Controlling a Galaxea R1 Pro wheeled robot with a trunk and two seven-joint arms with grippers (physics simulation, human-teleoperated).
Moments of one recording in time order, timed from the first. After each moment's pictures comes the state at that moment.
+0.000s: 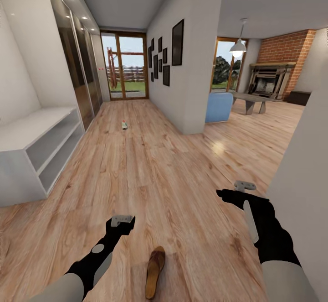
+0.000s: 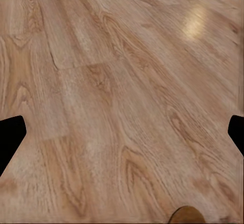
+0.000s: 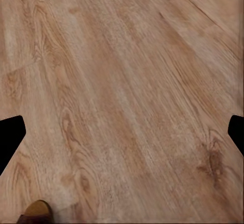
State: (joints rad) left arm -0.62 -0.01 -0.21 -0.36 0.19 -0.33 -0.04; right arm -0.59 0.00 -0.22 -1.23 0.01 0.76 0.10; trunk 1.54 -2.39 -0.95
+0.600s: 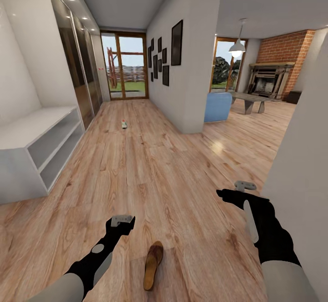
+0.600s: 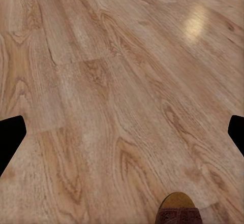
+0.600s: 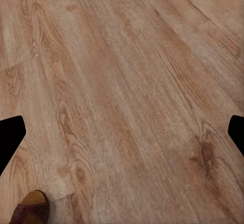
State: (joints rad) left arm -0.62 0.00 -0.21 -0.36 0.19 -0.33 -0.04; right arm -0.59 0.00 -0.22 -1.23 0.01 0.76 0.10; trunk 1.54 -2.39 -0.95
